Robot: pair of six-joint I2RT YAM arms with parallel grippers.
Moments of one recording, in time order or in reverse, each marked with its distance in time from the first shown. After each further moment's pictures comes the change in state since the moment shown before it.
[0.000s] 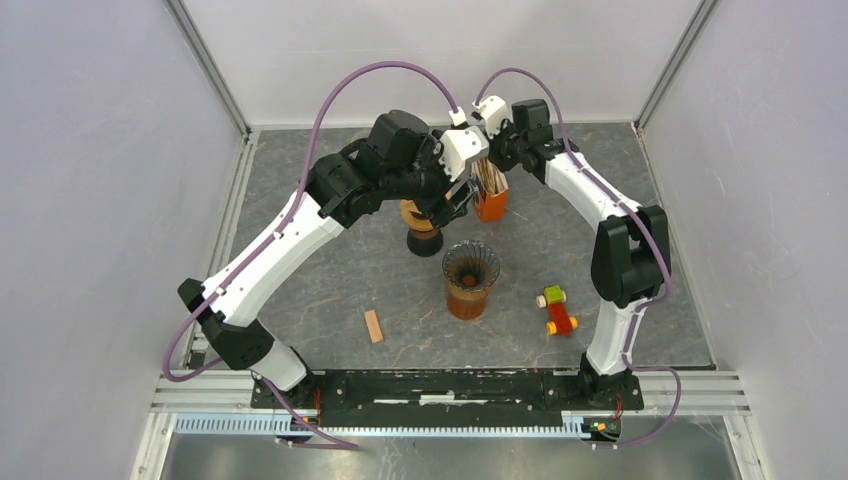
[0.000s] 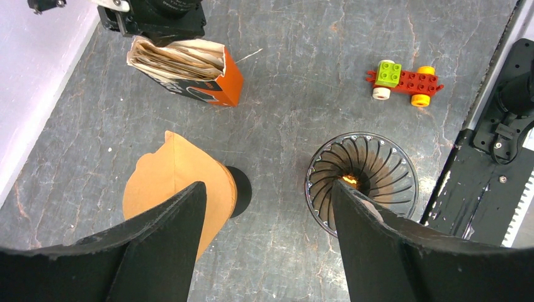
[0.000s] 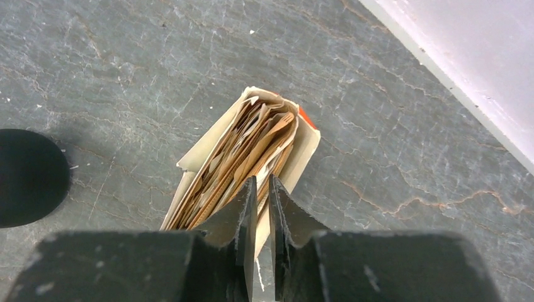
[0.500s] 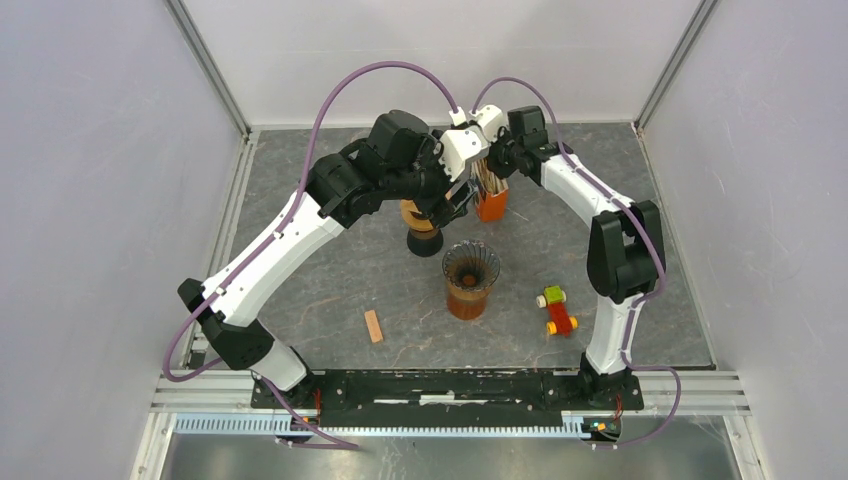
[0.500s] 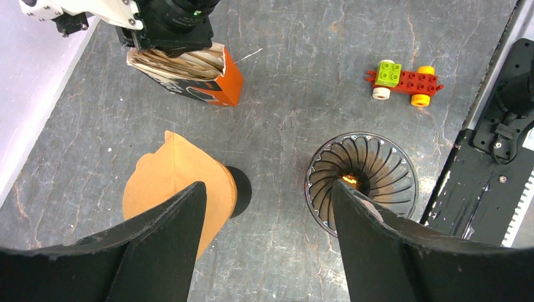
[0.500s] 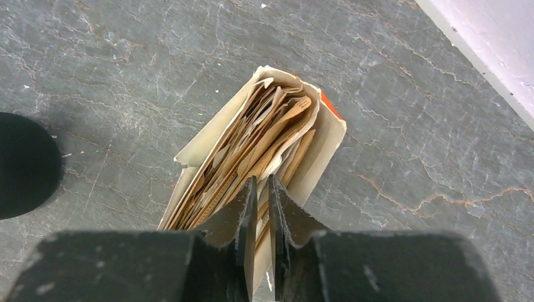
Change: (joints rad) left arm 0.000 0.000 0.000 0.000 0.000 0.000; right arm 0.001 0.039 -0.018 -0.009 -0.006 -0.008
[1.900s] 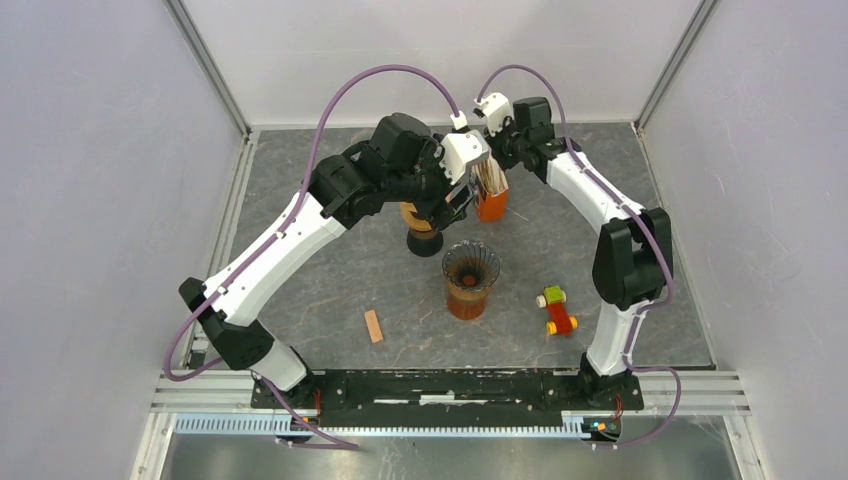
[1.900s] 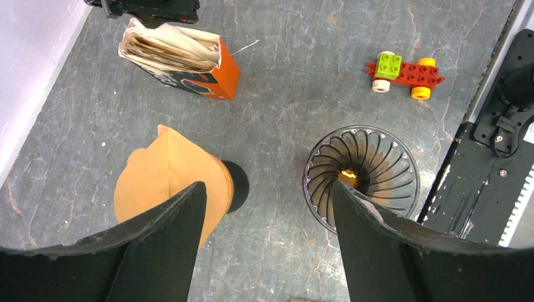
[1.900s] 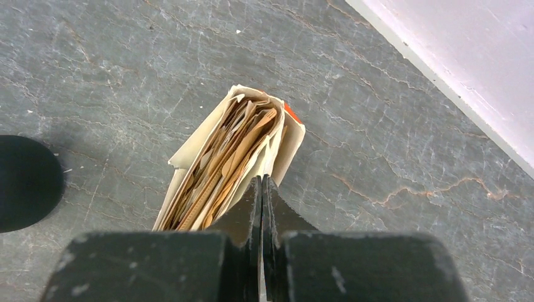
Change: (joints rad) left arm 0.000 0.000 -0.021 -0.004 0.002 0.000; right arm 0.000 -0.046 0.021 -0.004 0.048 0.020
